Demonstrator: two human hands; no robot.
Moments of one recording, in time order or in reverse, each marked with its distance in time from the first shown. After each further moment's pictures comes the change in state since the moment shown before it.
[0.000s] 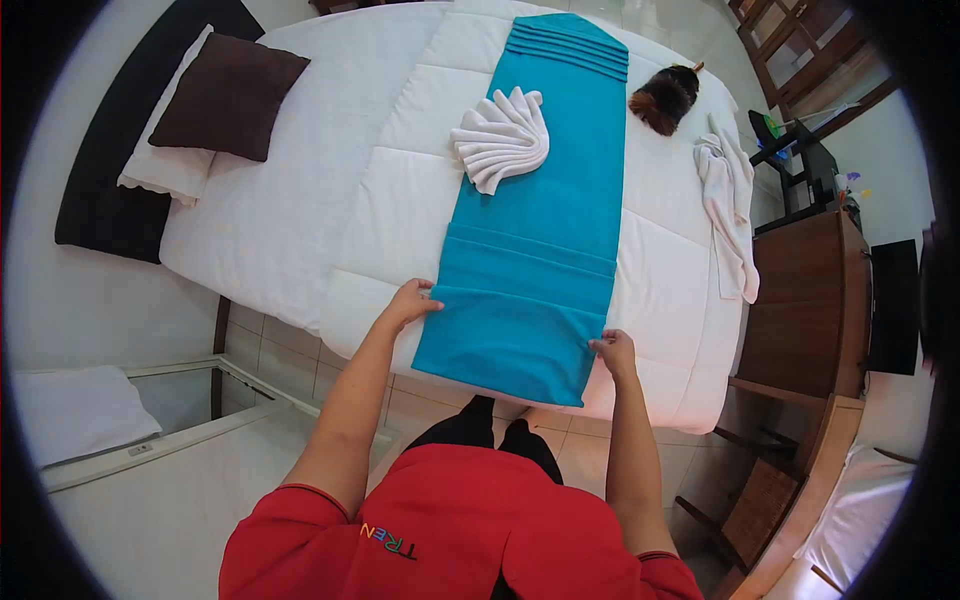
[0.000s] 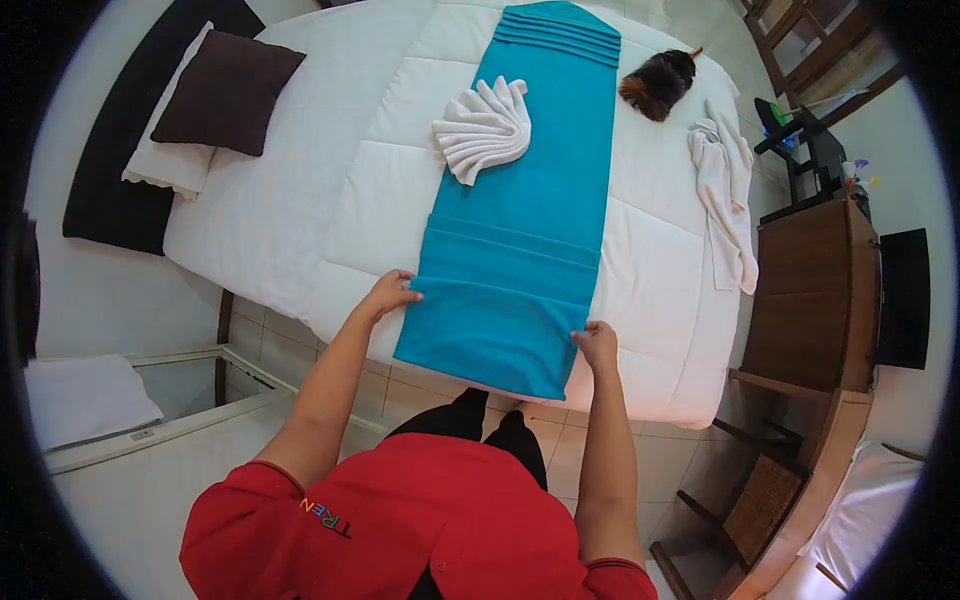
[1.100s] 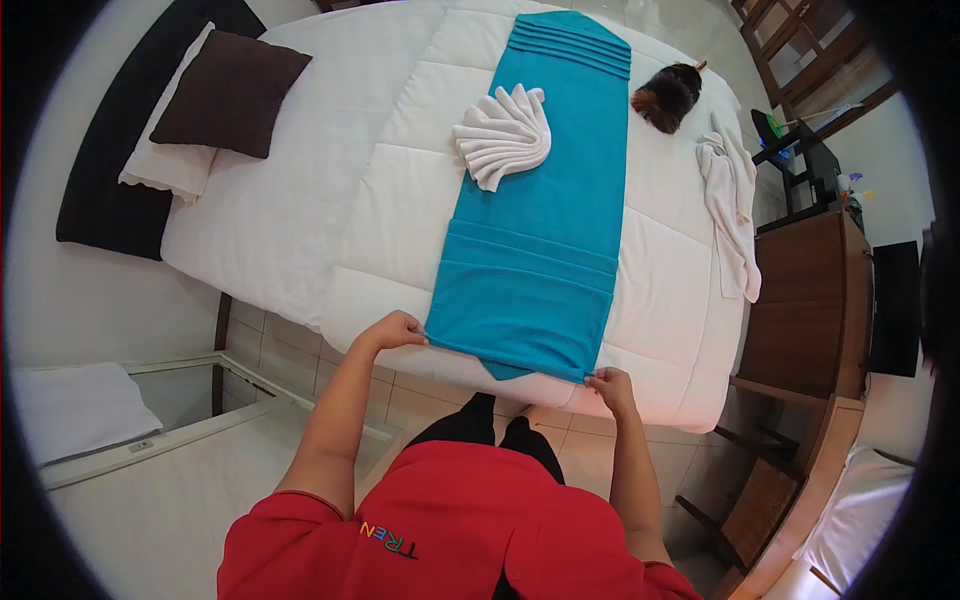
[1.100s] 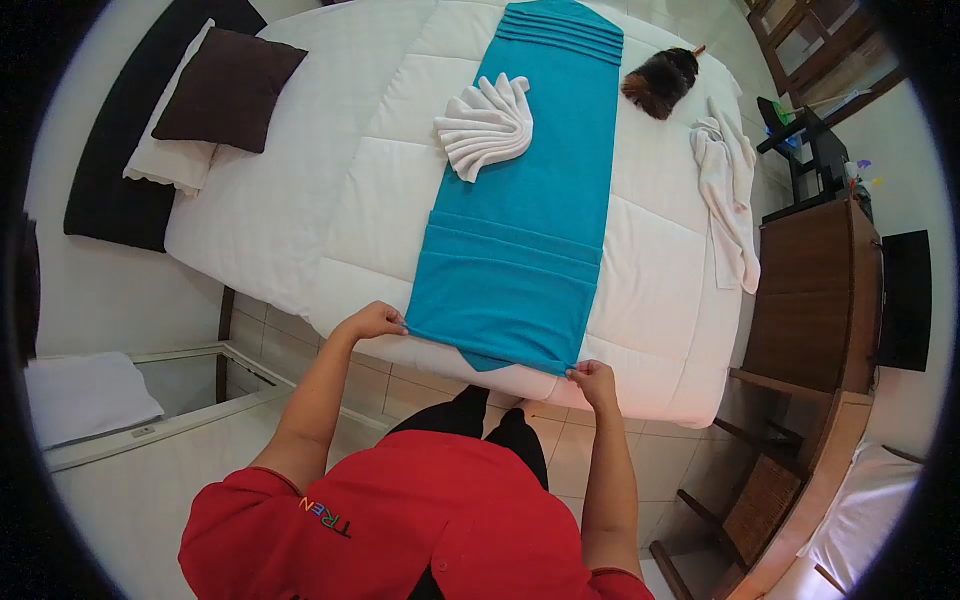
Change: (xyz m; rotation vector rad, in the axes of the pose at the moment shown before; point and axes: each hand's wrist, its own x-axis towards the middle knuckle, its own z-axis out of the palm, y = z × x) left_hand -0.032 -0.043 -0.025 0.376 -0.298 0.102; right_hand -0.060 0.039 -0.003 0.037 -0.172 0.036
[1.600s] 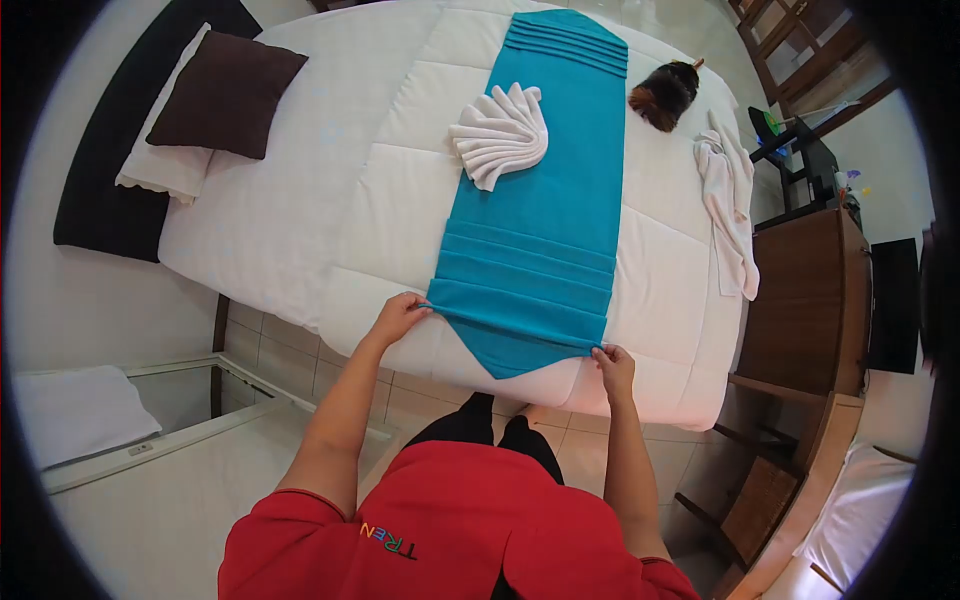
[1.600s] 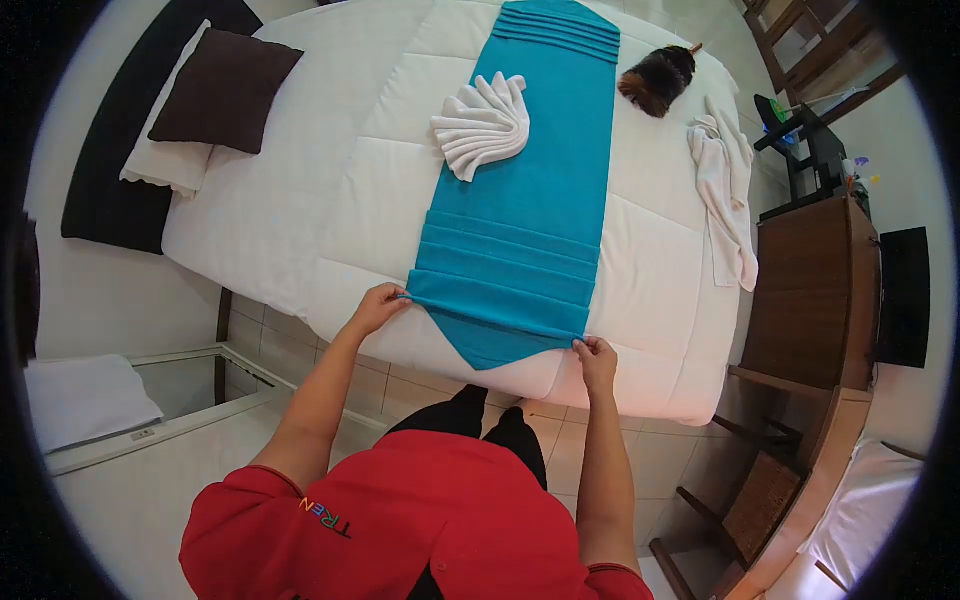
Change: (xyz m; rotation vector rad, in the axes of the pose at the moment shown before) left_hand 0.020 0.005 0.010 -0.092 0.435 0.260; right_hand 0.019 -0.024 0.007 0.272 0.266 -0.090
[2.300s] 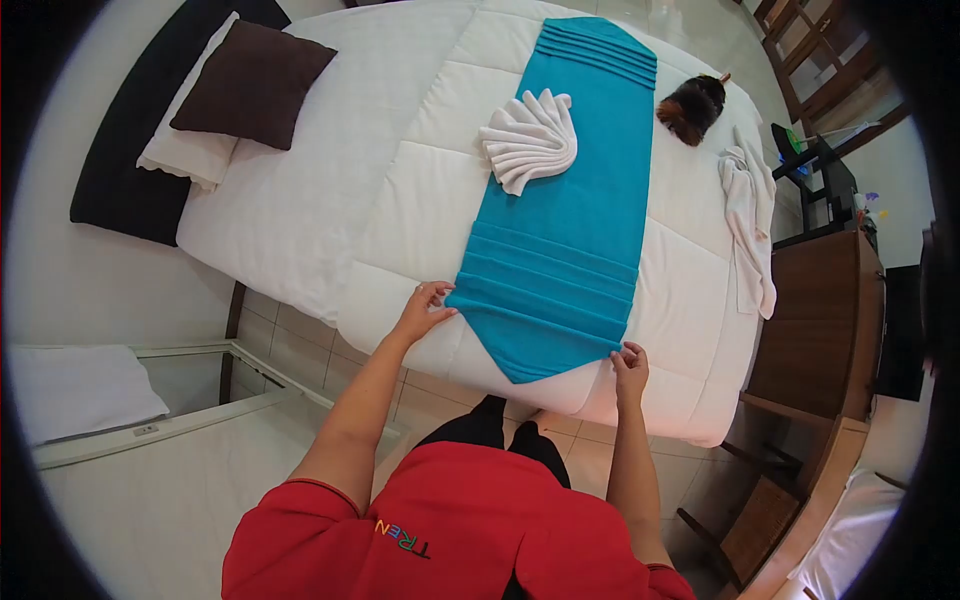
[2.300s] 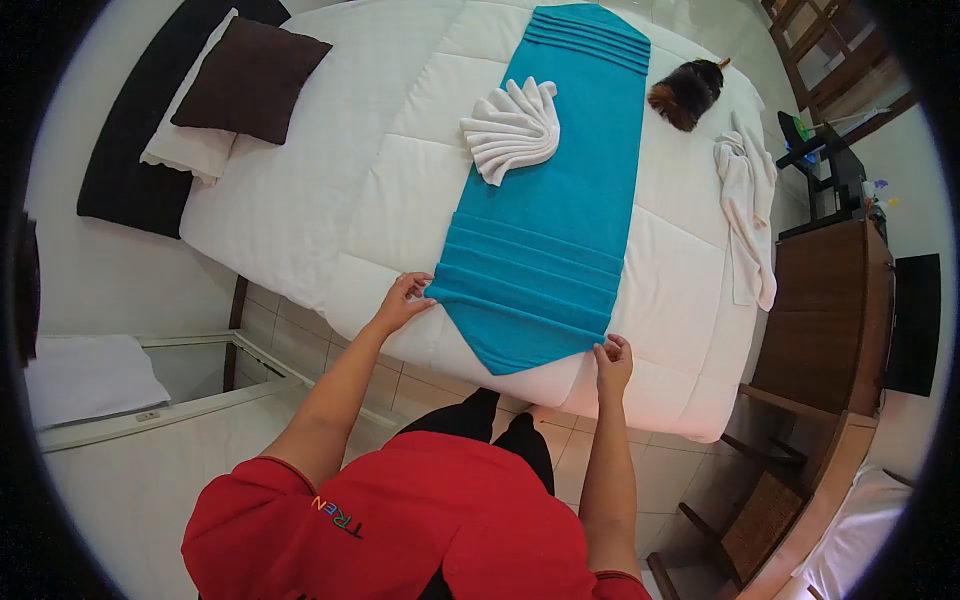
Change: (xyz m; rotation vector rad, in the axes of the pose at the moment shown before) left_hand -0.001 0.007 0.005 -0.159 0.099 0.065; right_hand 0.010 0.011 0.013 0.076 0.114 -0.123
